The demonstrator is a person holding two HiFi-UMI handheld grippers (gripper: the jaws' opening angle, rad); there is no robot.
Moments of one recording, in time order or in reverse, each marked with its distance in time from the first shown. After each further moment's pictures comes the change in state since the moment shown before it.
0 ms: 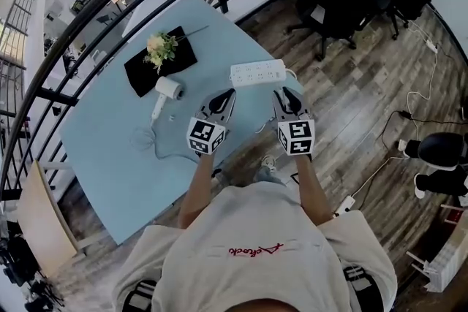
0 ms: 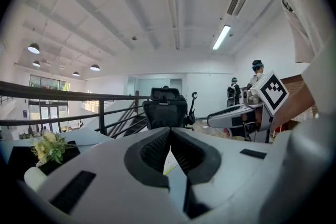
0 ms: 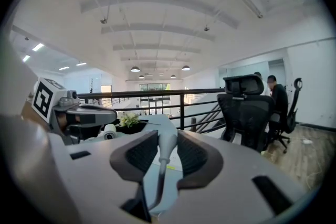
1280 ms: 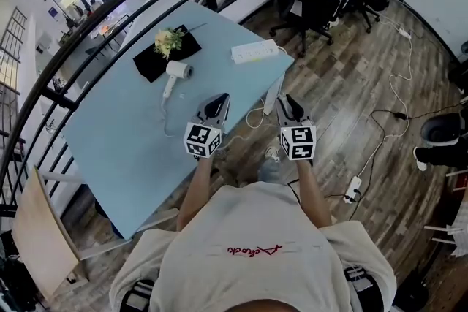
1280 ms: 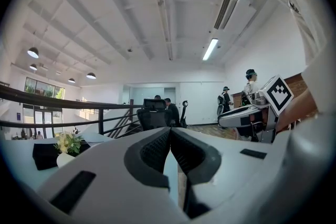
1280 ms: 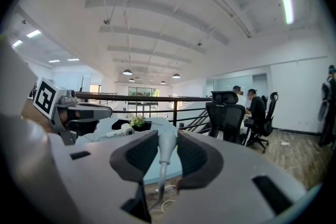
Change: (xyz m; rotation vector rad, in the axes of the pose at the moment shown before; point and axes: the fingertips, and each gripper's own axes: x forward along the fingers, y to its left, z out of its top) left arm -0.204 -0.080 0.005 0.023 -0.100 -0.060; right arm -0.198 0.134 -0.022 -0.030 -0.068 -0.177
